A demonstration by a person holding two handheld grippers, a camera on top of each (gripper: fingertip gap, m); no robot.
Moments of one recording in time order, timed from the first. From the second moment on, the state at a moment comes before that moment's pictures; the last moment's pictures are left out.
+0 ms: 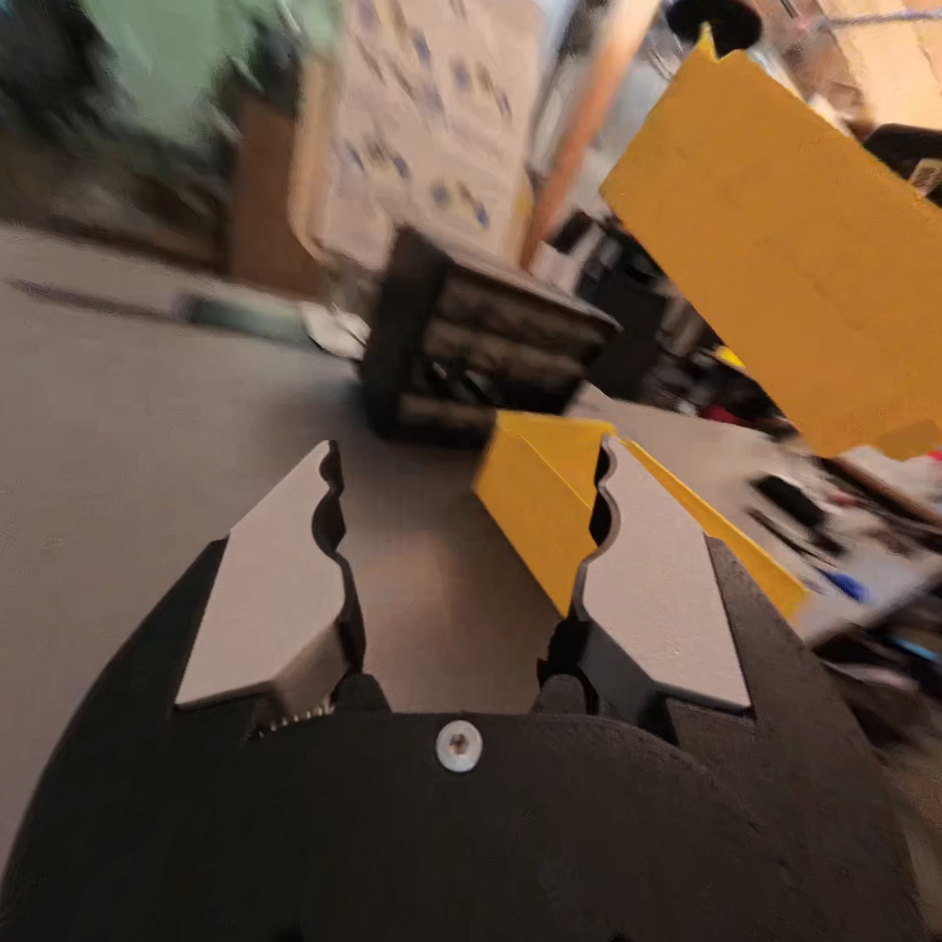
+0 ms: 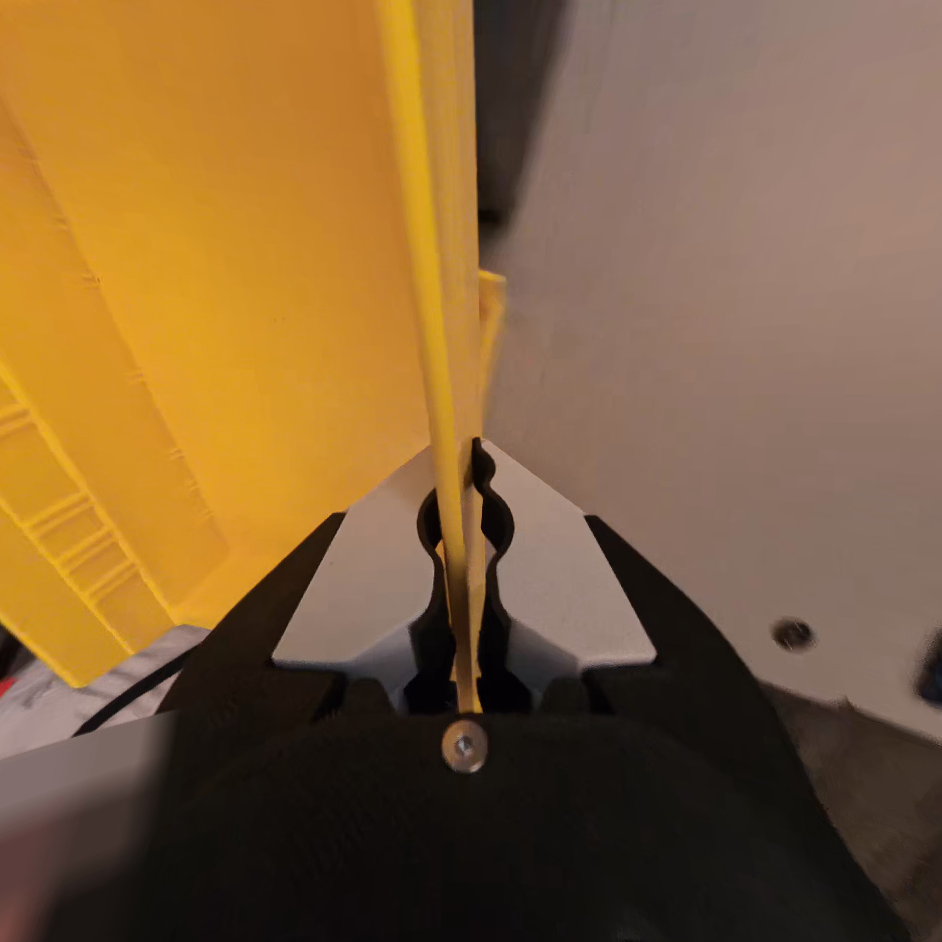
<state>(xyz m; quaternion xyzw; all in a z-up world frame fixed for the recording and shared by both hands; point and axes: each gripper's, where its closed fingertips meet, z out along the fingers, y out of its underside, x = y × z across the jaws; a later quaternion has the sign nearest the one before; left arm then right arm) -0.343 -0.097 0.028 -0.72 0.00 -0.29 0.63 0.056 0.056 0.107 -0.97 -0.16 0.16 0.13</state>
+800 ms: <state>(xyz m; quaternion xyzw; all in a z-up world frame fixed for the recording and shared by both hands) -0.147 -0.042 -0.107 -0.93 0.24 -0.26 0.14 0.348 0.089 -0.137 -0.99 0.00 0.13 0.03</state>
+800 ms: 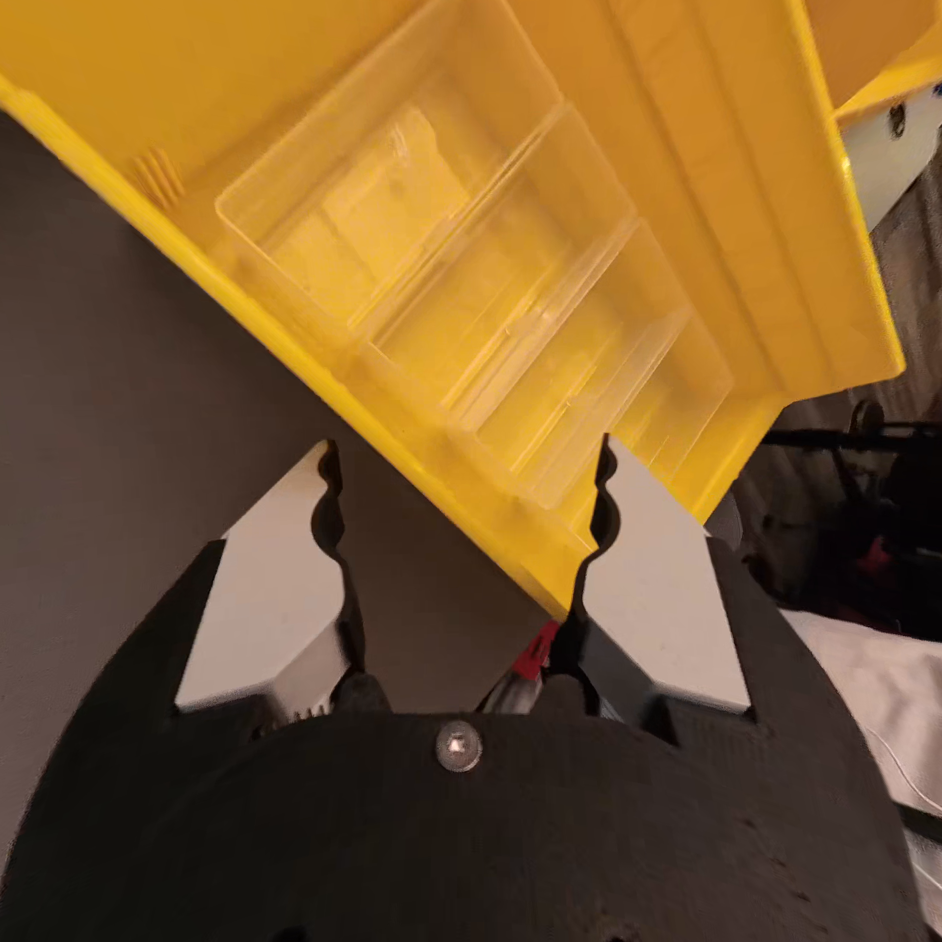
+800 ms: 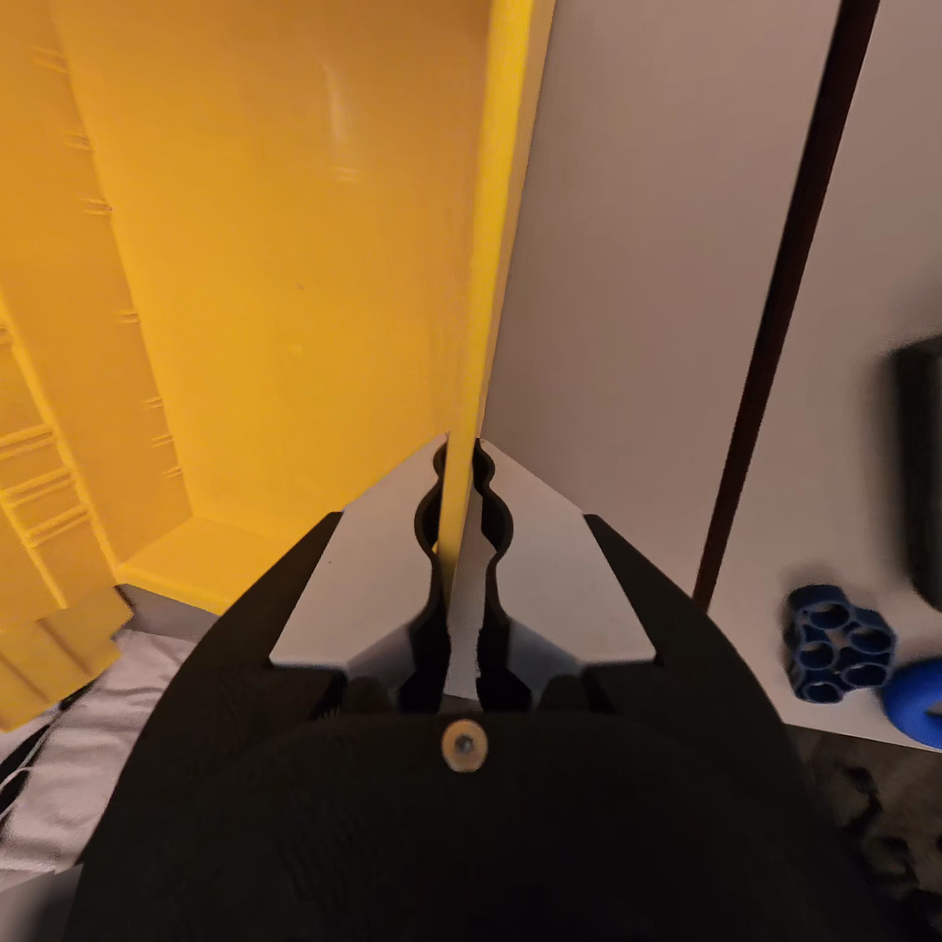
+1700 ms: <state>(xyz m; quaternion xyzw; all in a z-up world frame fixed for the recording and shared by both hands) -0.455 -0.015 -0.122 -0.99 -0.03 -0.12 0.12 0.375 0.111 -0.136 -0.99 0.00 0.08 0.08</state>
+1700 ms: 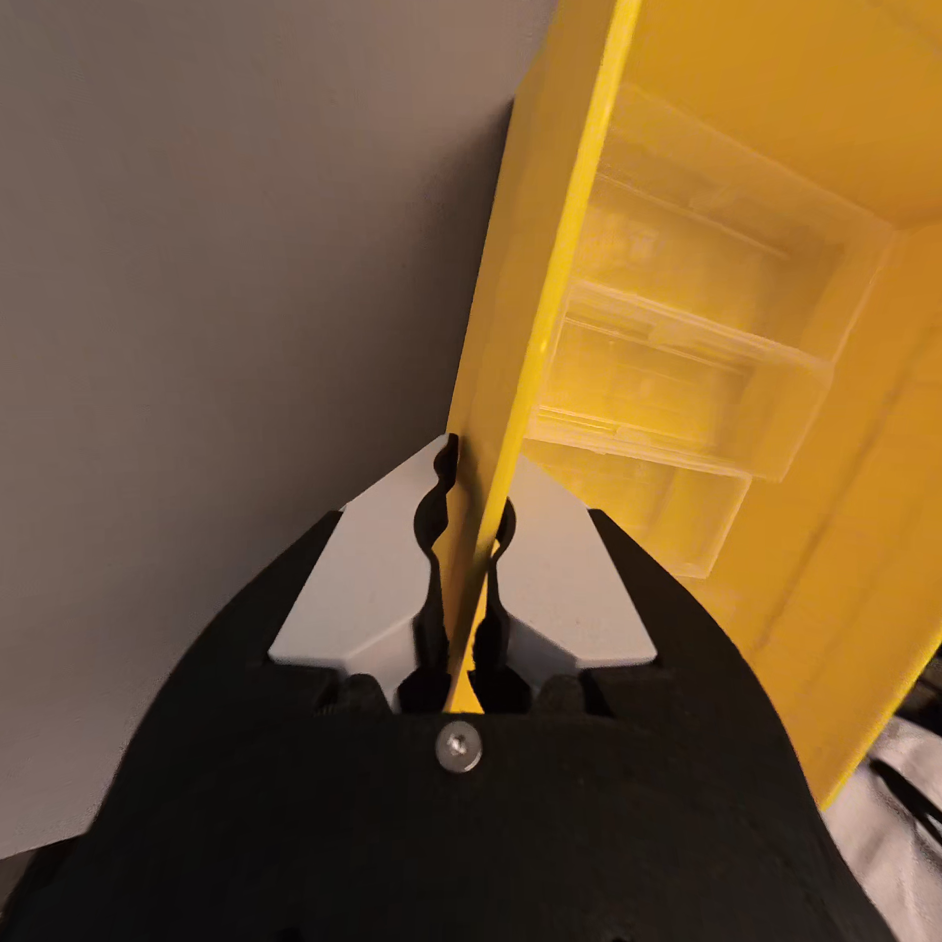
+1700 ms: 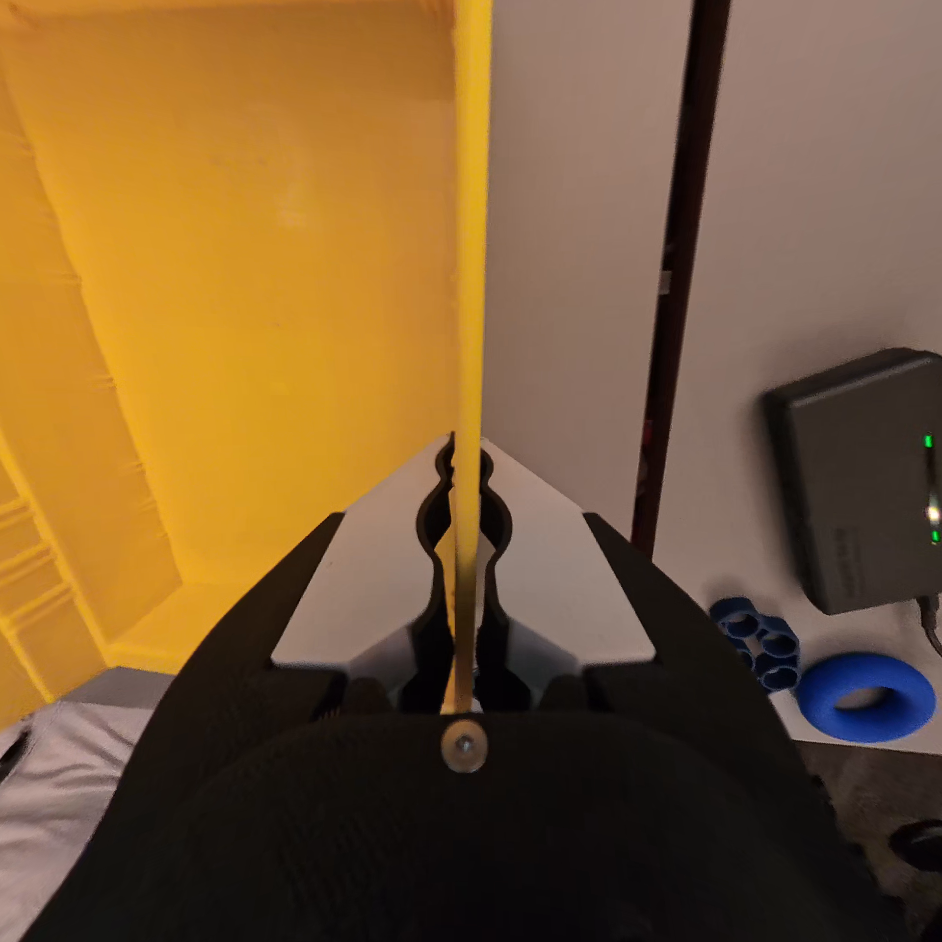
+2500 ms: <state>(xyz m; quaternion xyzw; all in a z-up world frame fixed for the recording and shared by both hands) -0.576 0.062 -0.120 -0.97 -0.16 -0.10 0.15 0.379 0.113 -0.138 -1.00 -0.05 0.03 0.07</state>
